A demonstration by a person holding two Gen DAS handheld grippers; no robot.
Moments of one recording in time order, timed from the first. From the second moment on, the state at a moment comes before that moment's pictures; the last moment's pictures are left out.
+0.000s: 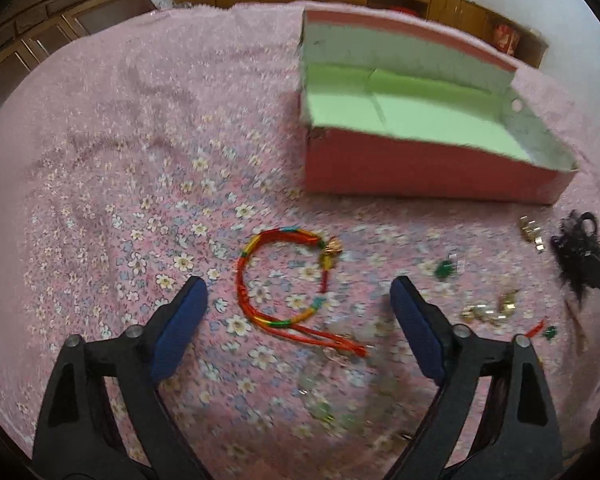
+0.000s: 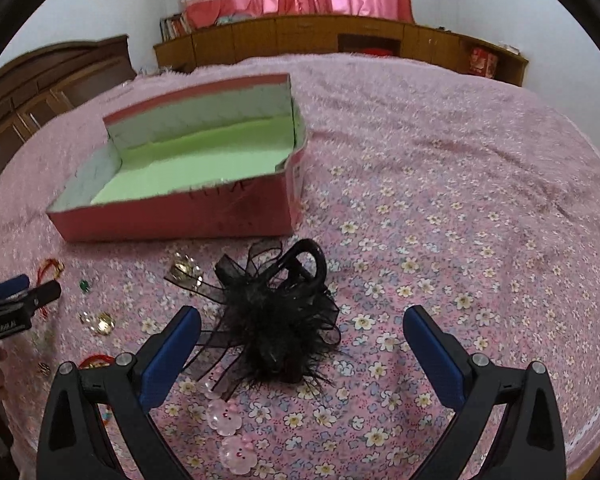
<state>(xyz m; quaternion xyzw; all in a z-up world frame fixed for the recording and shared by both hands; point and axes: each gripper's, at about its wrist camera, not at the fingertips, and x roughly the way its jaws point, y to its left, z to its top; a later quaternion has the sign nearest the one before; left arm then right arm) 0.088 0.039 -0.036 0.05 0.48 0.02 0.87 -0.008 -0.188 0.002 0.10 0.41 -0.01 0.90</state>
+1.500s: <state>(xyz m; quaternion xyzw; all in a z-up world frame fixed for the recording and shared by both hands) 0.002 0.070 0.009 0.01 0.42 -0.04 0.90 -0.019 -0.189 0.002 0.12 0.41 0.05 0.90</state>
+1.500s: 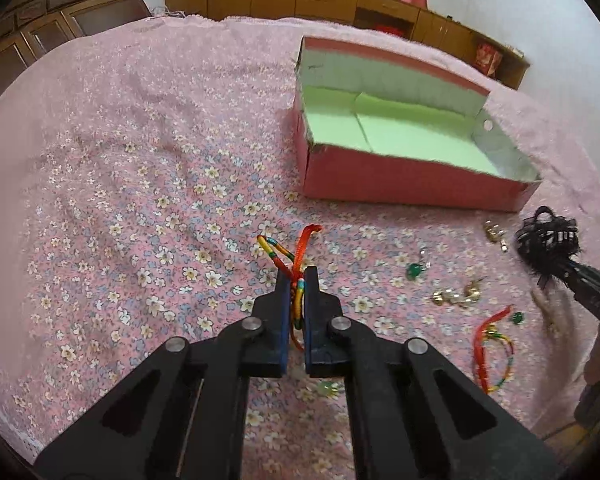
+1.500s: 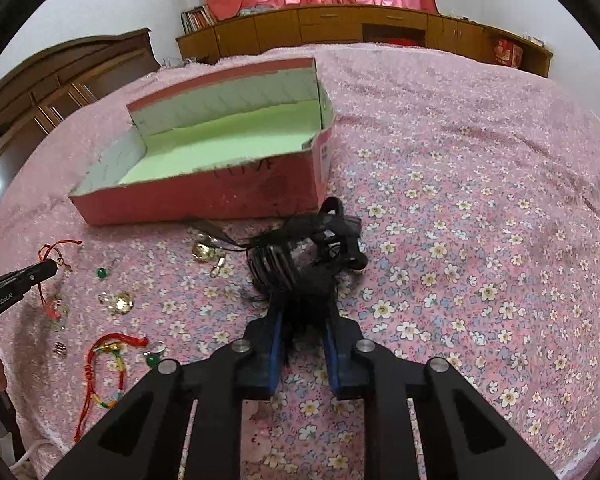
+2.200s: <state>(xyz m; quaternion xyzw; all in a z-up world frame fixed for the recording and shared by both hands) -0.061 0.073 0.099 0.06 0.35 -0.07 0.93 -0.040 -0.197 0.053 0.14 0.32 0.07 0.93</state>
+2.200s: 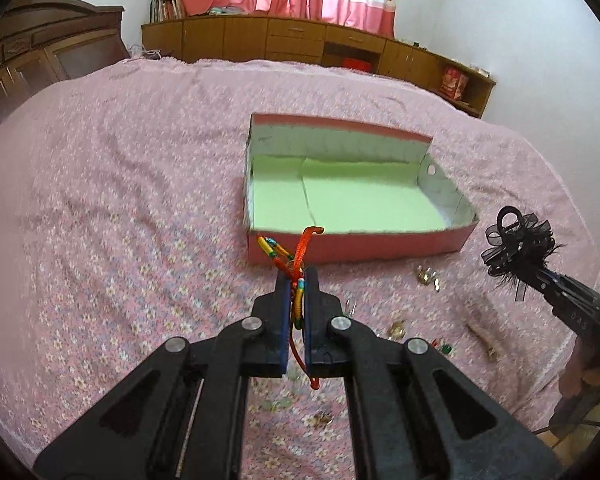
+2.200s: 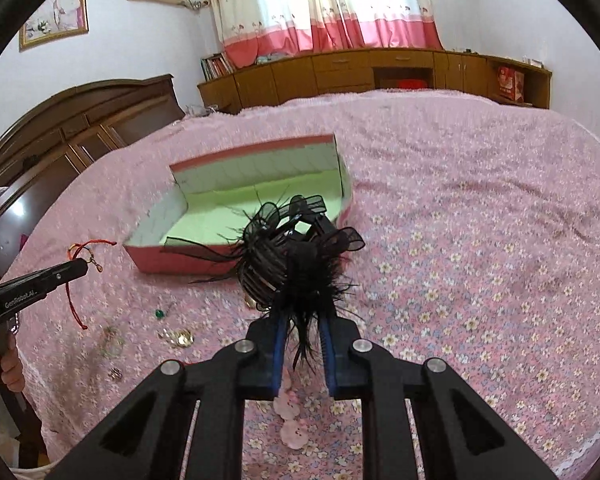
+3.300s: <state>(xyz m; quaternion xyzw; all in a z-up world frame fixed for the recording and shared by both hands) 0.154 -0.004 0.060 0.07 0.39 -0.06 0.91 0.119 -0.187 0.066 0.13 0.35 0.07 0.93</state>
